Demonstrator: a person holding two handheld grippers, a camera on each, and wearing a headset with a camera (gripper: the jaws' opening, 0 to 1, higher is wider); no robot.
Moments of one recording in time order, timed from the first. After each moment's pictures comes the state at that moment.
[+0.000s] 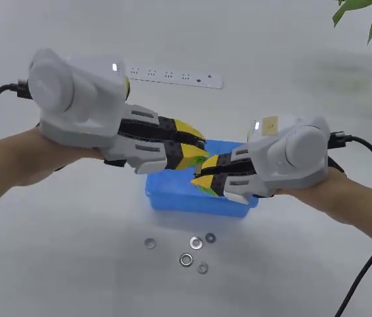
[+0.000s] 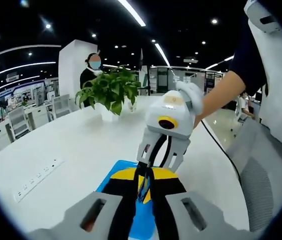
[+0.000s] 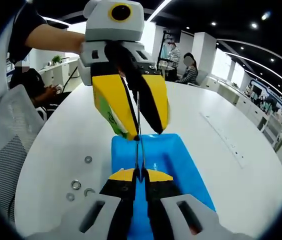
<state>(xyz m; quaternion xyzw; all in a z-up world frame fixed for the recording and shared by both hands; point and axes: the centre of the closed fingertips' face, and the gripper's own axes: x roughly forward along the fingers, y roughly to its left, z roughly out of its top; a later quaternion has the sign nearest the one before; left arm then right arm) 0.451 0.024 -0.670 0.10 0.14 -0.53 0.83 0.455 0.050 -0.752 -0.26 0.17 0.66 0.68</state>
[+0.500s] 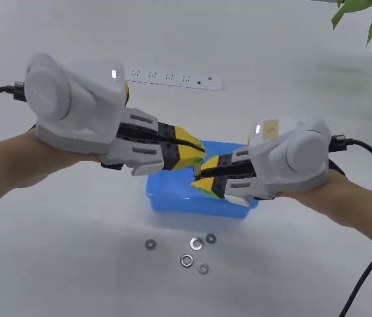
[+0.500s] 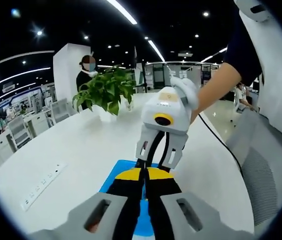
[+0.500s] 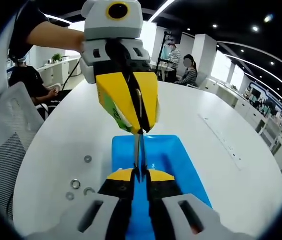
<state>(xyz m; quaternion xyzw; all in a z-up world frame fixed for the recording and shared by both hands) 0.445 0.024 -0.666 0.14 0.13 -0.53 0.83 0.454 0.049 -0.749 -0.27 0.16 0.66 0.69</state>
